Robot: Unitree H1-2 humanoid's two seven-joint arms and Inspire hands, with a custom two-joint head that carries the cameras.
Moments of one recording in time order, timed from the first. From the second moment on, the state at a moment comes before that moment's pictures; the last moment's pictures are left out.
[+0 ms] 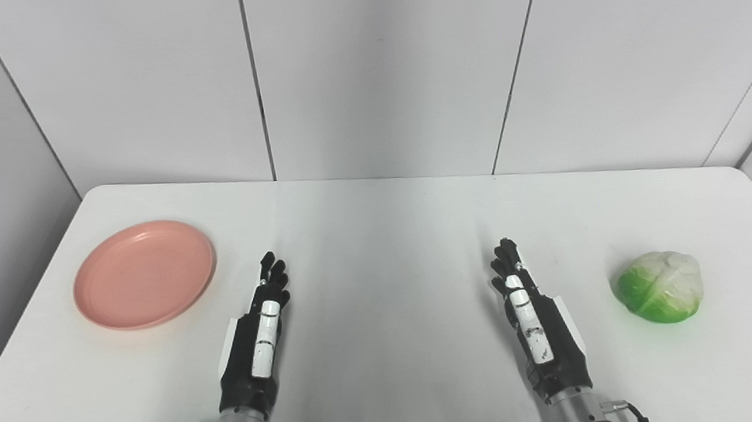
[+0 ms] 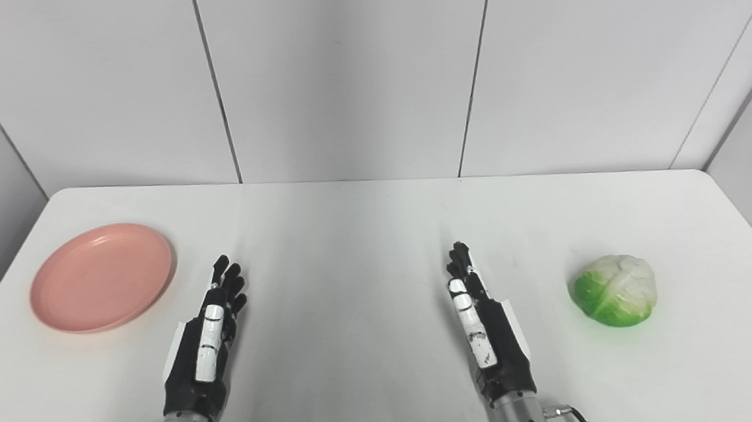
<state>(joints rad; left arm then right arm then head) -0.06 -0.05 -0.07 0.02 0.00 -0.07 -0.02 -0.07 -0.03 0.02 -0.04 0.07 -0.09 0.10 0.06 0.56</state>
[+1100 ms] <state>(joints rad) -0.22 -0.09 0.02 0.13 -0.09 -0.14 0.00 -0.12 -0.11 -0.04 0.09 0.15 -0.18 0.15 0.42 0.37</state>
